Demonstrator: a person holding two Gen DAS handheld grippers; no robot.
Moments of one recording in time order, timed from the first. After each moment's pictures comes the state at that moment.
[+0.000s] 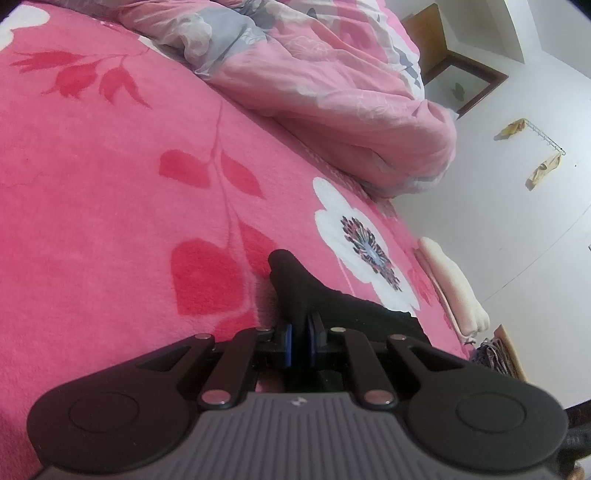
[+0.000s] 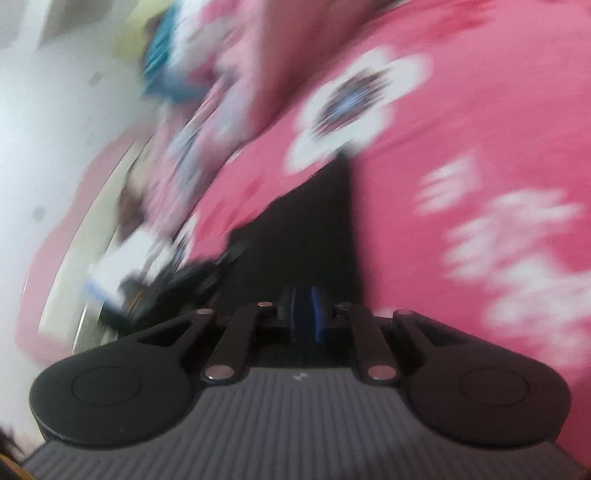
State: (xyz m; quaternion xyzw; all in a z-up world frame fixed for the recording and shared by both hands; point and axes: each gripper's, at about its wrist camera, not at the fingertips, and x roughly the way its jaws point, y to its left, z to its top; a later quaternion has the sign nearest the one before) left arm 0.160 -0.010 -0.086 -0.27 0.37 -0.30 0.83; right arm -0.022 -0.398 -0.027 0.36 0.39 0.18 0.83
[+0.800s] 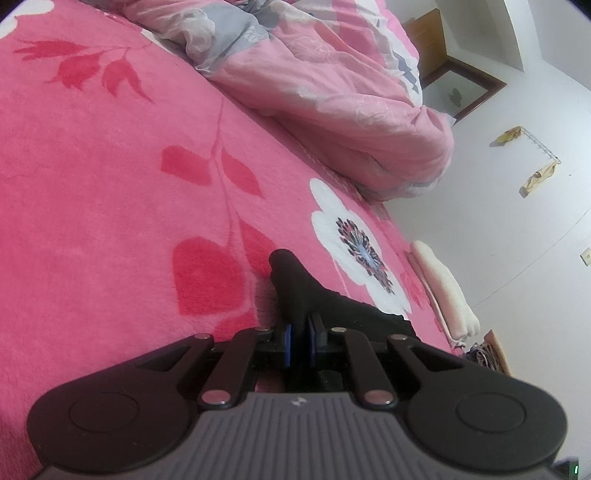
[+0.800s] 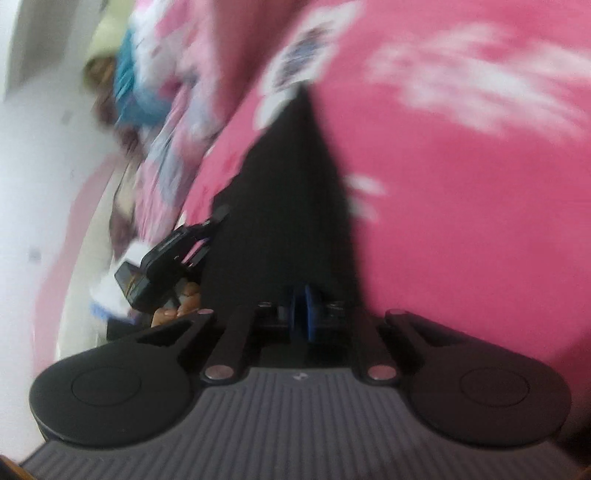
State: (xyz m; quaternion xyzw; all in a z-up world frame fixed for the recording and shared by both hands) left arm 0.161 -0.003 -0.087 -0.29 0.37 -0.31 0.82; right arm -0.109 -0.387 -0.048 0.45 0.39 0.09 0.79
